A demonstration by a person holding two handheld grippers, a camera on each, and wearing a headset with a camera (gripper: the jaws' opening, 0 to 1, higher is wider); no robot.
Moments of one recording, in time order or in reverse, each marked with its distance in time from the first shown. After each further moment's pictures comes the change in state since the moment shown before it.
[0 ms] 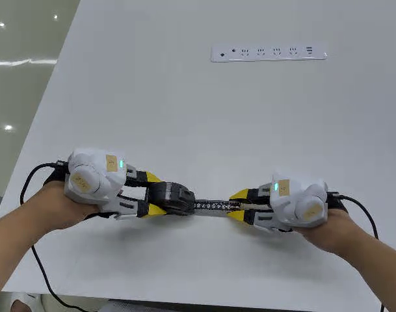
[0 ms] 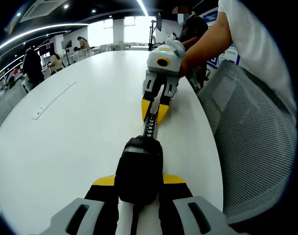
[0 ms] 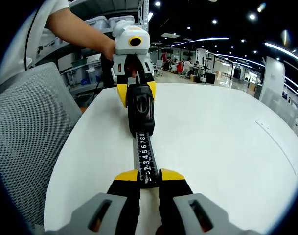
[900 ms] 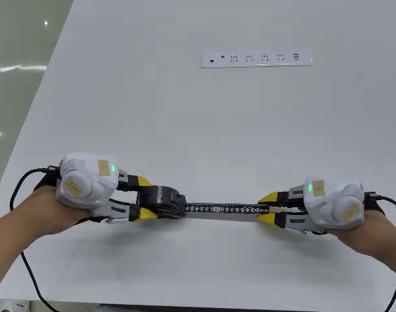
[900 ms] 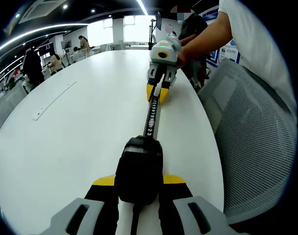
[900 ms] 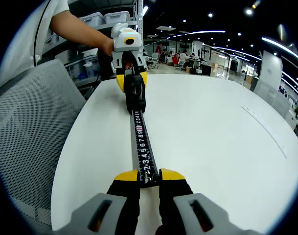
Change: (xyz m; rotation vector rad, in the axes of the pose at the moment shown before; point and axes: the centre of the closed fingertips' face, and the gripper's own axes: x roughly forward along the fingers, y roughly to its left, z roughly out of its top) left arm 0.001 -0.001 0.001 0.011 0.008 0.008; right arm -0.062 -0.010 -0.041 0.026 0.079 -0.027
